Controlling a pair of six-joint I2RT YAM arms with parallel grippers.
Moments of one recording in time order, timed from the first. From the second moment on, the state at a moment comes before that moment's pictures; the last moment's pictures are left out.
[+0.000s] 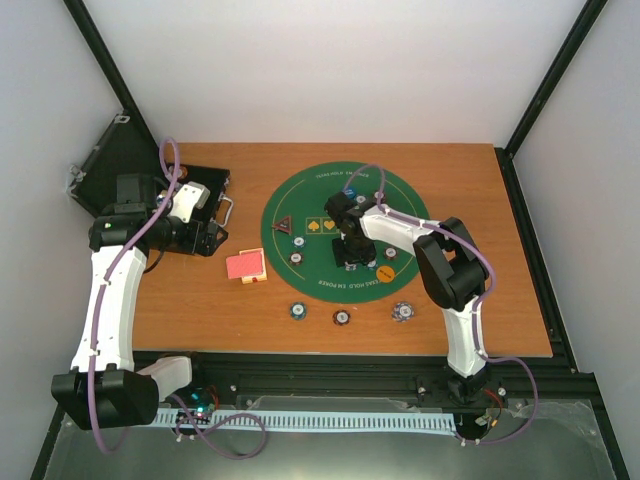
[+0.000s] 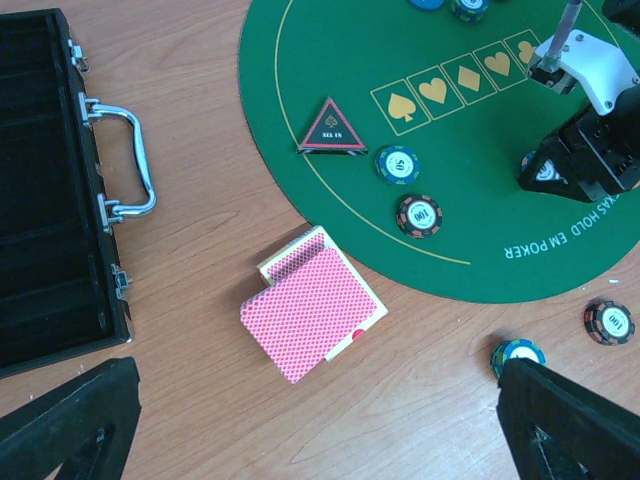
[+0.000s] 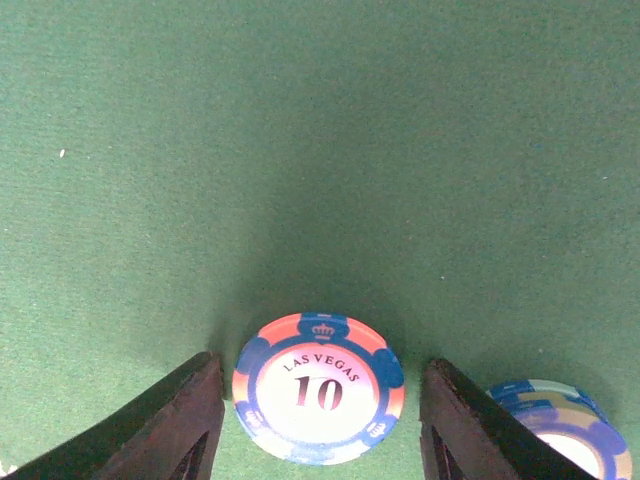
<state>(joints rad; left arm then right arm) 0.11 1.14 1.24 -1.07 0.45 0.34 0.64 2.06 1.48 -0.84 0.00 0.40</state>
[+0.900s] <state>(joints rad) 0.11 1.14 1.24 -1.07 0.44 0.34 0.69 2.26 1.81 -0.93 0.00 0.40</state>
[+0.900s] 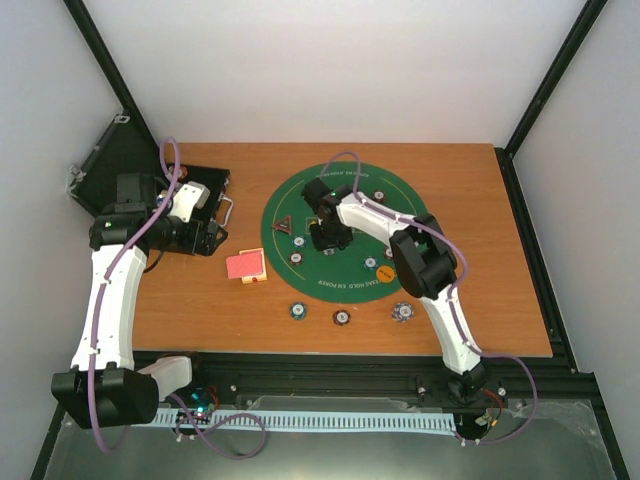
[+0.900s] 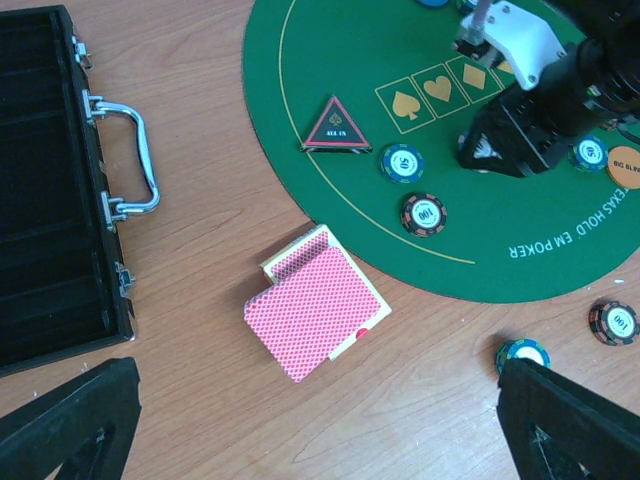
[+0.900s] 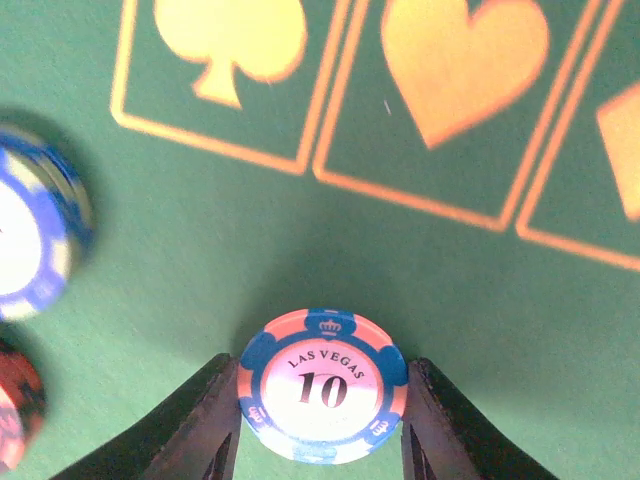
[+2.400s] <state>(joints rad) 0.11 1.19 1.25 -1.06 0.44 0.34 0.67 2.58 2.36 -0.96 -0.14 0.45</state>
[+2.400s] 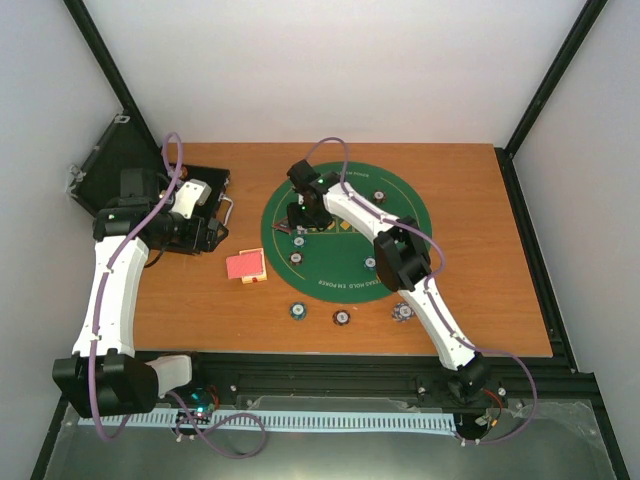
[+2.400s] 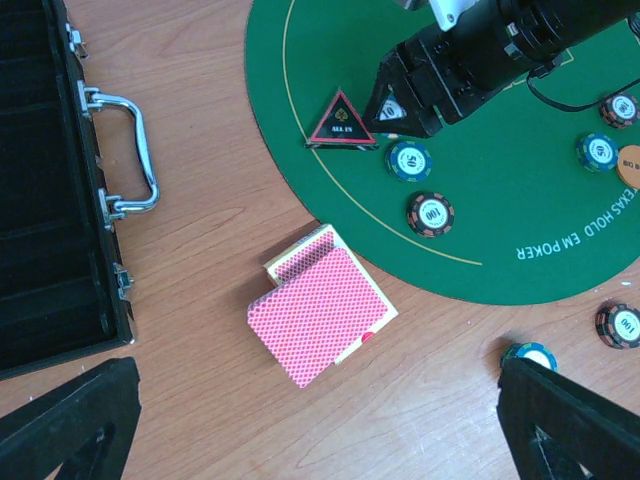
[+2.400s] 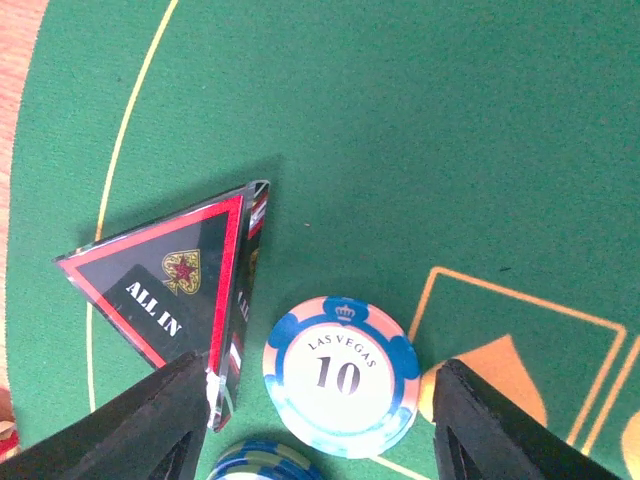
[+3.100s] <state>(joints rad) 0.11 1.18 1.27 -1.06 0.46 0.34 0.66 1.61 1.35 -0.92 0.07 0.47</state>
